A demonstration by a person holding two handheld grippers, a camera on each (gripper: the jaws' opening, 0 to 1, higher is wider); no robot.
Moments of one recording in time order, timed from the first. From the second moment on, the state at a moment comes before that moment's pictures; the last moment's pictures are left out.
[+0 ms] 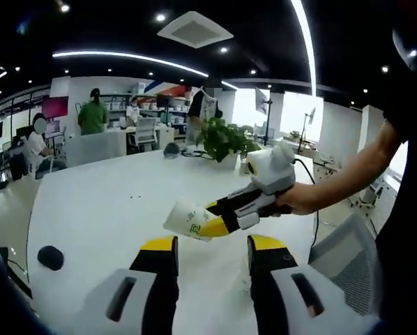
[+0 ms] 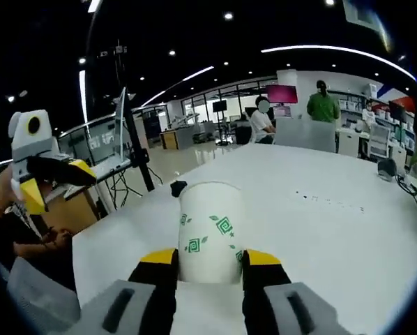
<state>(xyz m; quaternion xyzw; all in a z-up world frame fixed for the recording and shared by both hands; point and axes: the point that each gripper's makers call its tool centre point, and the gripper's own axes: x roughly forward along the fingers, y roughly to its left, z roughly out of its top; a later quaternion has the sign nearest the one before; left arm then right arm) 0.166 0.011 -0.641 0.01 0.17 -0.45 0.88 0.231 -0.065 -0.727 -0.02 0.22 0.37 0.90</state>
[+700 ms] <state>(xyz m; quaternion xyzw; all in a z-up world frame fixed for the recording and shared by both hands) 0.153 -0.036 -0.618 0.03 0.16 -0.55 0.82 0.148 -0.067 -0.671 -0.14 0.12 0.42 0.89</state>
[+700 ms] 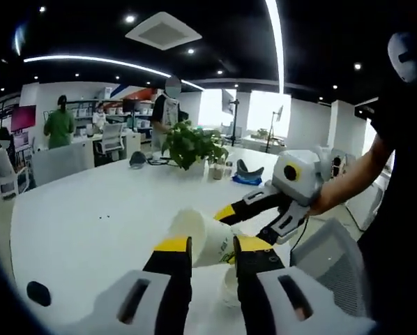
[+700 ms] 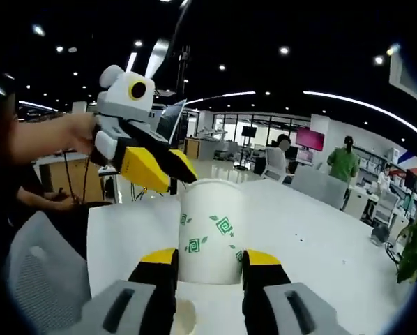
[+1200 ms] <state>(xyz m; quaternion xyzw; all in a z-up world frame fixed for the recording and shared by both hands) 0.121 -0.059 -0.623 0.01 0.18 -0.61 0.77 0.119 -0.069 -0.666 -0.18 0.08 0.44 0.87</state>
